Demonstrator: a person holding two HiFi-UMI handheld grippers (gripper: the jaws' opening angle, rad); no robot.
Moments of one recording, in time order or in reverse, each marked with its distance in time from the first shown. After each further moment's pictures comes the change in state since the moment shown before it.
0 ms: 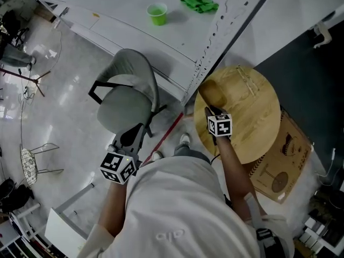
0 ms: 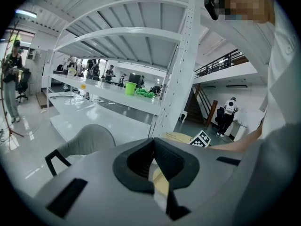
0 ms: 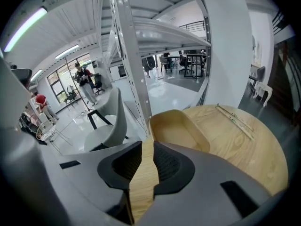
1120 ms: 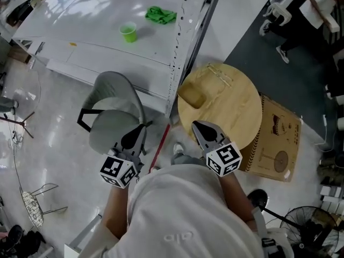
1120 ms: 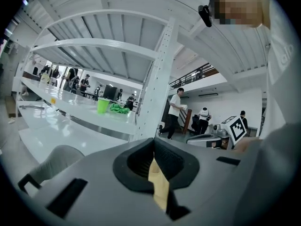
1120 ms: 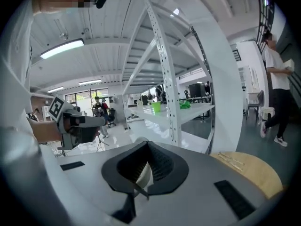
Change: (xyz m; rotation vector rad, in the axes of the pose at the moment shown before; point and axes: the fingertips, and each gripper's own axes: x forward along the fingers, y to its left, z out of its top) left arm -0.008 -0.051 0.053 0.109 -0.170 -0.289; right arm -0.232 0.146 0.090 -0.075 -0.514 0.082
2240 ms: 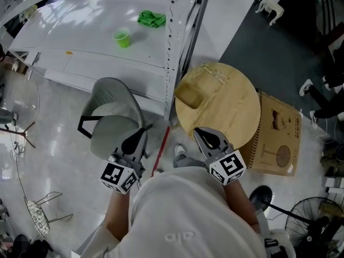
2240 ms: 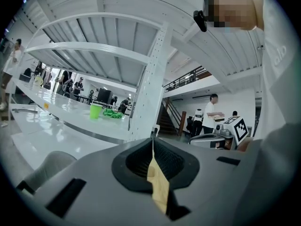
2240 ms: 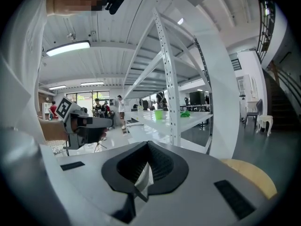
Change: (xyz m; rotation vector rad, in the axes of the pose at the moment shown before) left arm -0.006 -0.021 0.016 0.039 -0.044 -0.066; right arm -0.037 0.018 0.016 -0.055 -0.075 -0.024
